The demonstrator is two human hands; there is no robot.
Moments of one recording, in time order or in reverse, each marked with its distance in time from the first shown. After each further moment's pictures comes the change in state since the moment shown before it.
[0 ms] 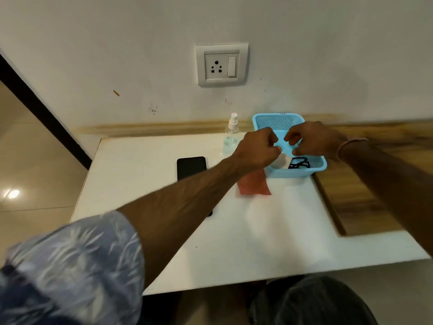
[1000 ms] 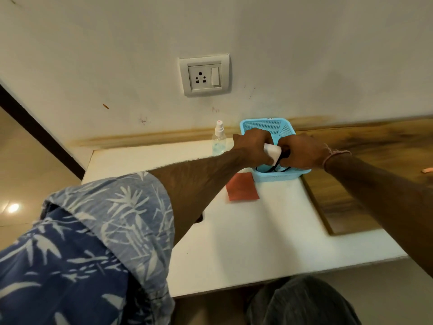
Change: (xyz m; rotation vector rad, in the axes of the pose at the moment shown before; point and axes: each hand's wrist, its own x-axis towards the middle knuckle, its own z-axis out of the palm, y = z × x) left_hand 0.042 0.012 0.015 0.346 -0.146 0.059; right_hand -0.011 0.017 0.018 -0.088 0.073 -0.072
